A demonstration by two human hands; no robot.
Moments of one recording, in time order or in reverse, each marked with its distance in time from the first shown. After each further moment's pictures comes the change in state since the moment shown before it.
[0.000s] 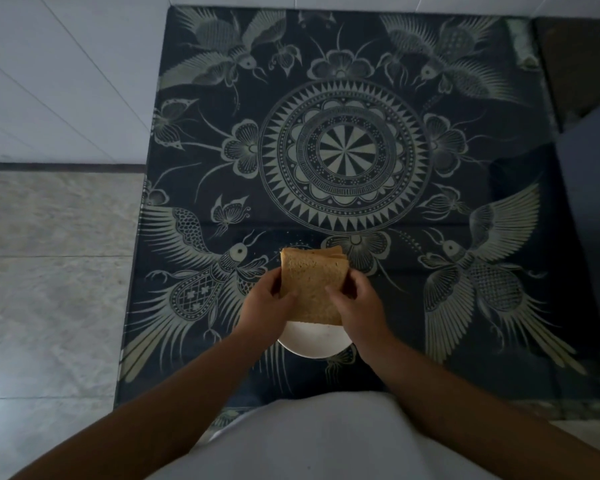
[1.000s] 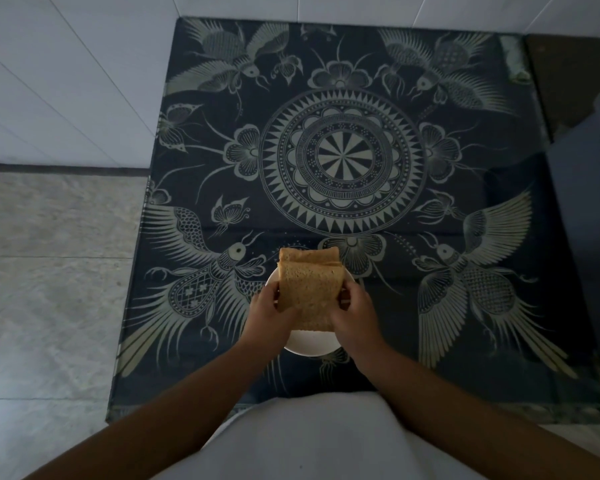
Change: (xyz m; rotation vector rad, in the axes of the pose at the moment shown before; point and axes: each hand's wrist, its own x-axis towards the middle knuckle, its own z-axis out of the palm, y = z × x) left_hand -0.020 -0.005 0.014 -0.021 -0.004 -0.072; right_hand -0.012 0.009 0.000 -0.134 -0.009 -0.067
